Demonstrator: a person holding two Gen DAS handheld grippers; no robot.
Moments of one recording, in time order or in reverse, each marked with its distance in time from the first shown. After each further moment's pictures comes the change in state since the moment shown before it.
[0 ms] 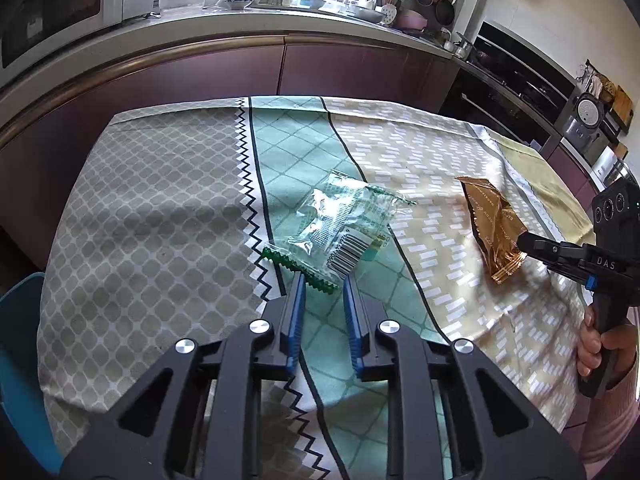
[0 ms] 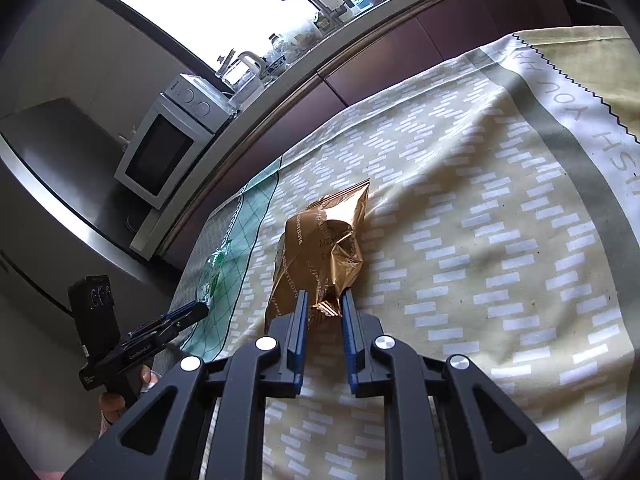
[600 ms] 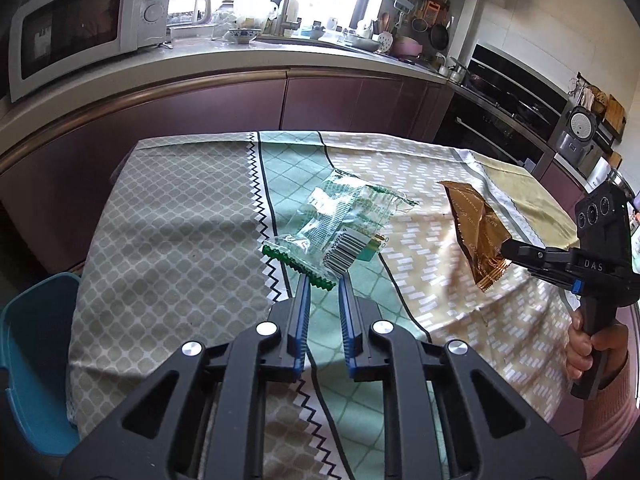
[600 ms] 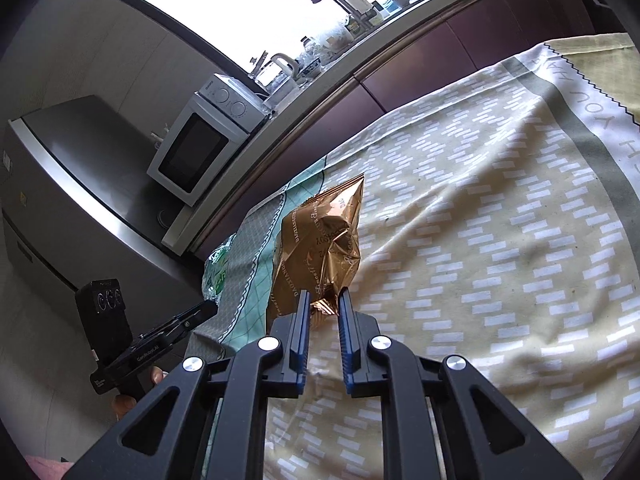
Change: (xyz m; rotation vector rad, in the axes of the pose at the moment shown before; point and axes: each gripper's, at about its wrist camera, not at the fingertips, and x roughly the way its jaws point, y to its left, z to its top) left arm -0.057 -0.006 -0.014 0.007 -0.114 0.008; right arm -0.005 0.024 -0.007 -0.036 -0.010 0.116
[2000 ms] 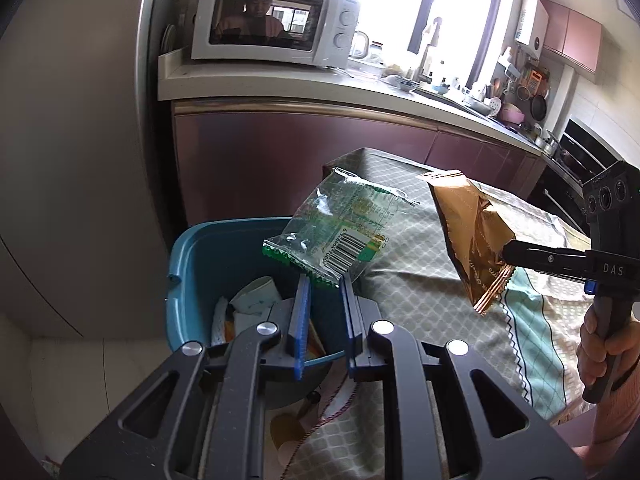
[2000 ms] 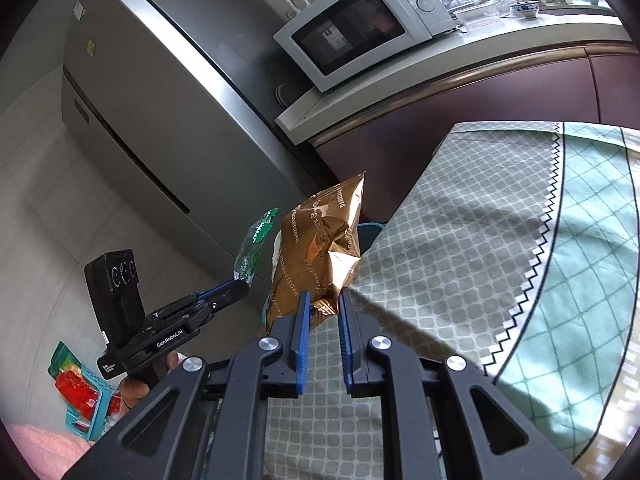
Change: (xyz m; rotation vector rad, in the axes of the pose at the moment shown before) left arm -0.172 0.173 -0.092 -0.261 -0.137 0.299; right arm 0.152 0.207 -0.041 -0.365 0.314 0.248
